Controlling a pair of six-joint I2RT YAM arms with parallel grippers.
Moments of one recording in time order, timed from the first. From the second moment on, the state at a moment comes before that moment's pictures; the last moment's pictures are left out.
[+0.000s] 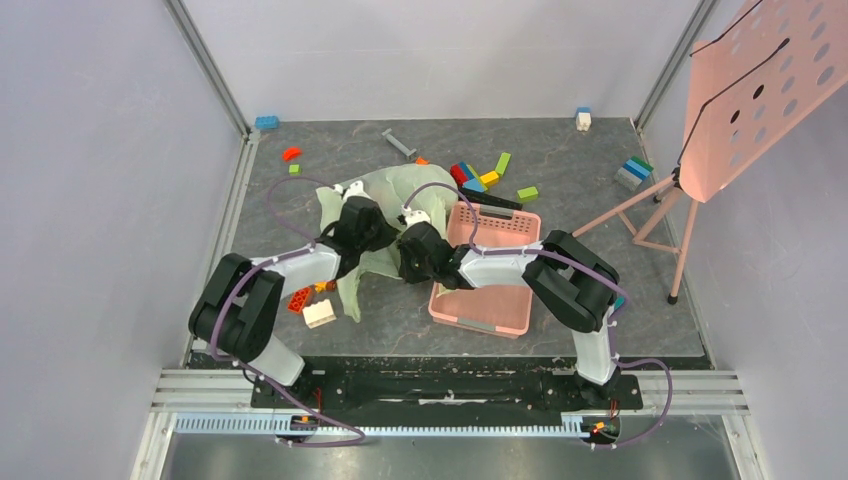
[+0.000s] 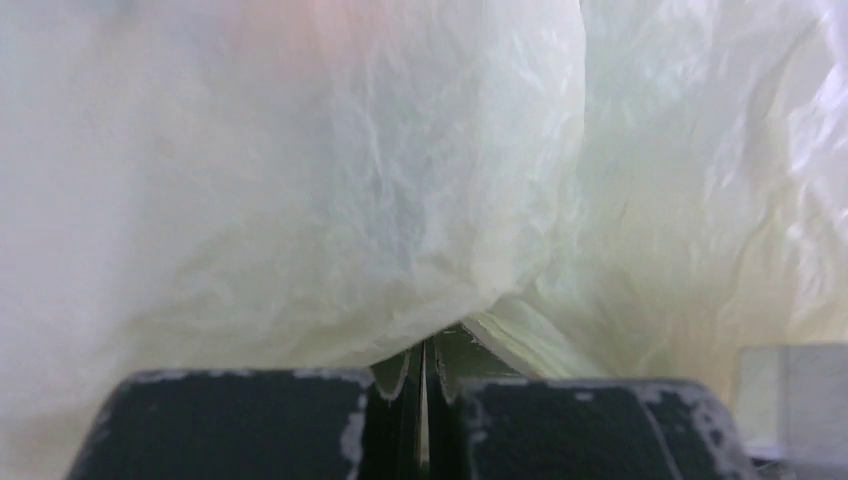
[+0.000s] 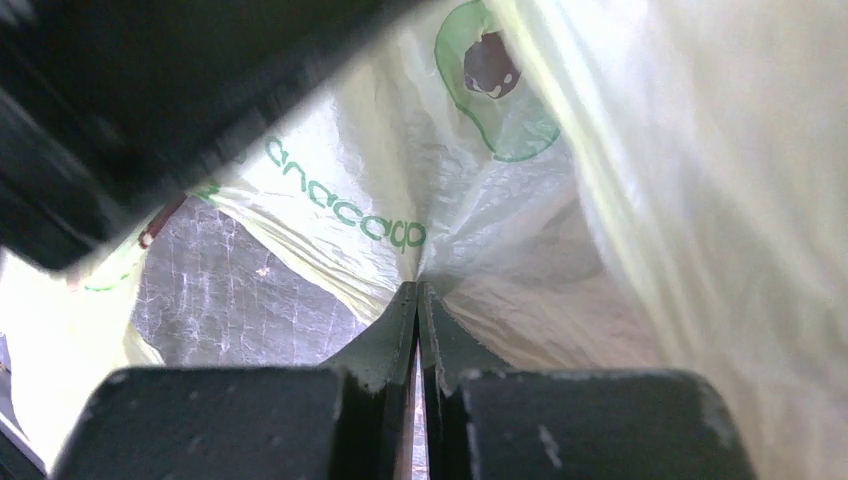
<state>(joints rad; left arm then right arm) -0.46 1.56 0.72 0.20 -0.09 -0.72 0.94 1.97 1.13 0.09 0.08 0.56</state>
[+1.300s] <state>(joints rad) -0.25 1.80 1.08 0.16 -0.09 -0.64 0.95 1.99 1.12 0.15 0.05 0.58</state>
